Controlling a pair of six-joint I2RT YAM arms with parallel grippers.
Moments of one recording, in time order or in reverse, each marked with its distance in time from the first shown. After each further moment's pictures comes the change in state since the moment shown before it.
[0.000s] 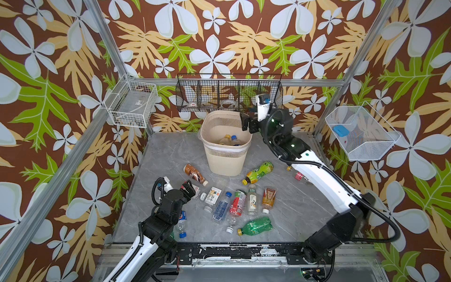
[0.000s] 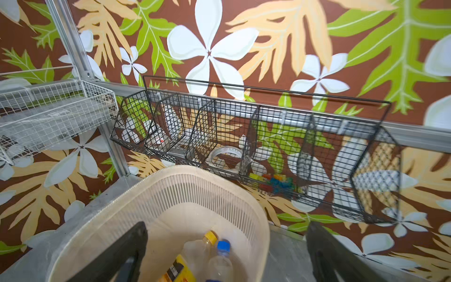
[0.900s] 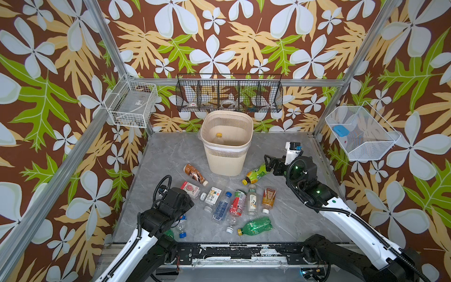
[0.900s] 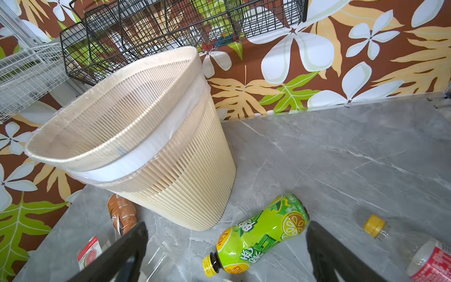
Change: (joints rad) left arm 0.000 0.096 0.195 -0.569 0.192 -0.213; right arm -0.123 -0.480 -0.715 -0.023 -0.087 0.364
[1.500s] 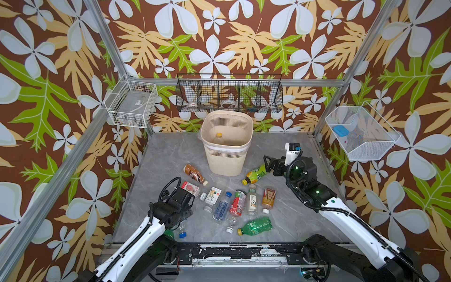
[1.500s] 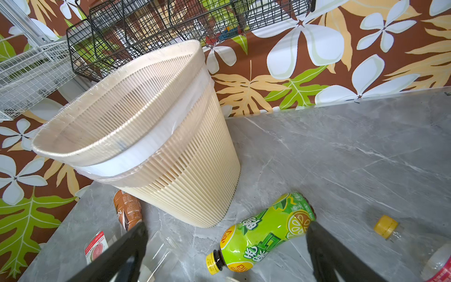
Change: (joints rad) left arm -0.002 0.180 -0.049 -0.082 0.010 0.037; right arm -0.015 0.003 -0.017 0.024 -0.047 0.004
